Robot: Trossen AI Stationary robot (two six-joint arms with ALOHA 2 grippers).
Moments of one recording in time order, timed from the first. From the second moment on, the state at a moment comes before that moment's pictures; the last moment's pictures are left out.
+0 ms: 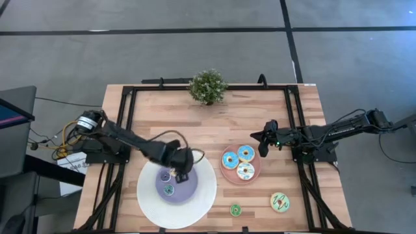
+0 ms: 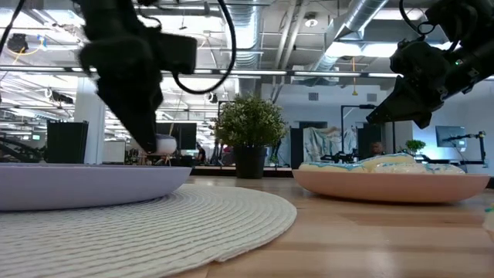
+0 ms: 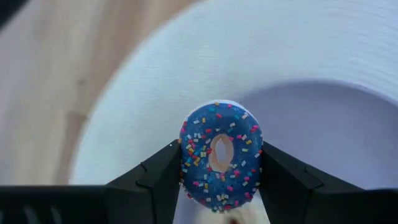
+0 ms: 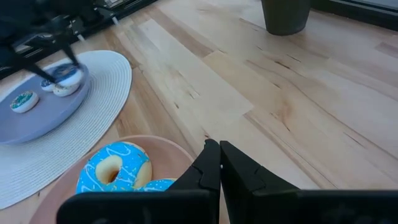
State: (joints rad) left arm -0.31 1.65 1.01 -0.57 -0.23 -0.57; right arm 0.12 0.74 0.23 -0.03 0.39 0.50
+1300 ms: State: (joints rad) left arm -0.38 1.66 0.96 -0.48 -0.24 -0.54; right arm 0.12 0.74 0.23 -0.02 0.39 0.50
